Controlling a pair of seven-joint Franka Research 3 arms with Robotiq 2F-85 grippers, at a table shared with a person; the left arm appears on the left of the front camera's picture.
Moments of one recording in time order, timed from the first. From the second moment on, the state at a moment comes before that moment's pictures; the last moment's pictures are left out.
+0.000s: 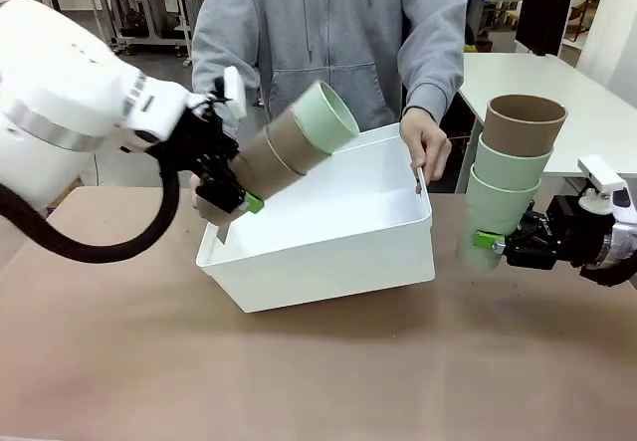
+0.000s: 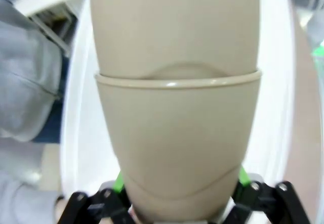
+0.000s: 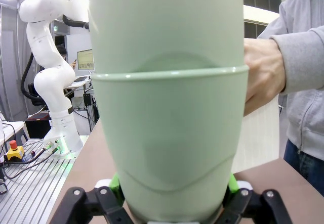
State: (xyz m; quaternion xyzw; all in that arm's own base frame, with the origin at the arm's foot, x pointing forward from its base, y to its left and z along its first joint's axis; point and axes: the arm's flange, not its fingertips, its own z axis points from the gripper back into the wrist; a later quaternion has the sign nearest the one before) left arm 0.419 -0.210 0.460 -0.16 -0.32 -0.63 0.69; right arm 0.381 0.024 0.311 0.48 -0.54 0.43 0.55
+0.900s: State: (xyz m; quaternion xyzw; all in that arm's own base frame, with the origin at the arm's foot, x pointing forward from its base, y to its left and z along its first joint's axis) left arm 0.463 -0.306 0.388 -0.11 -0.16 -0.65 0.73; right arm 0.381 0.024 0.311 0.48 -0.54 0.43 0.55
